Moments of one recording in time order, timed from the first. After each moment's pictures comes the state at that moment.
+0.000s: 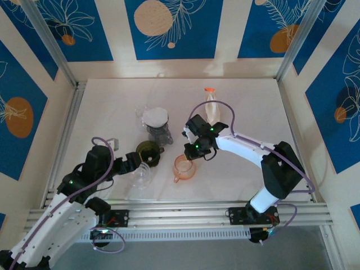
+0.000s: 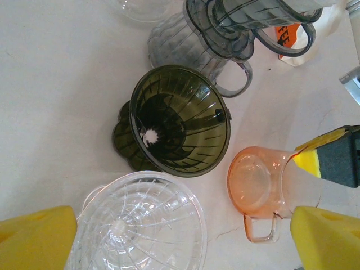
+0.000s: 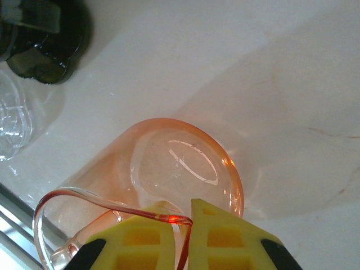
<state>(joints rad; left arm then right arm) -0.52 0.55 0.63 -0.77 0.04 -0.71 0.72 1.59 1.10 -0.75 -0.24 0.33</state>
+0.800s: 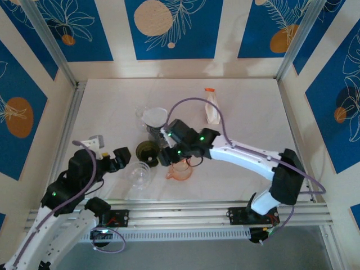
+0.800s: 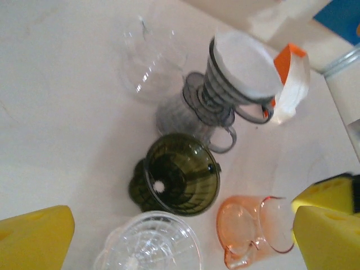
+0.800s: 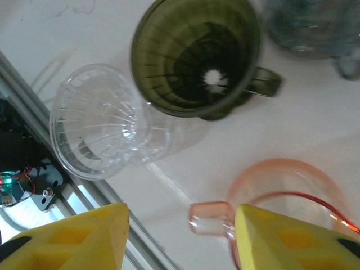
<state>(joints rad) -0.51 0.41 0.76 -0.85 -0.14 -0.66 1.01 1.56 1.28 -0.70 -0.15 0.42</state>
